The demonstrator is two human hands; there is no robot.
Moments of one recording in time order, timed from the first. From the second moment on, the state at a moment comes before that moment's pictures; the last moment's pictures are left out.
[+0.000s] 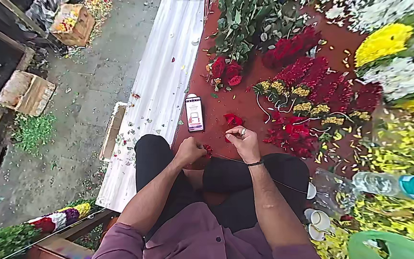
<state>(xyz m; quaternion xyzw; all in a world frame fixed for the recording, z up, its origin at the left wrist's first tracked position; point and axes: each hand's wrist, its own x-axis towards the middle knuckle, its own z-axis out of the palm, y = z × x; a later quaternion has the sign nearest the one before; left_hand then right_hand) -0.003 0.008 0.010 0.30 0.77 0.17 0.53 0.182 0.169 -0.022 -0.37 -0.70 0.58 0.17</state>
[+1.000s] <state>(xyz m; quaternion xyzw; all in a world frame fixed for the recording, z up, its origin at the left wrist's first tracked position) 0.000 0.009 0.009 0.30 0.71 0.31 0.56 0.179 0.115 -0.006 -0.50 -0.60 0.63 0.03</state>
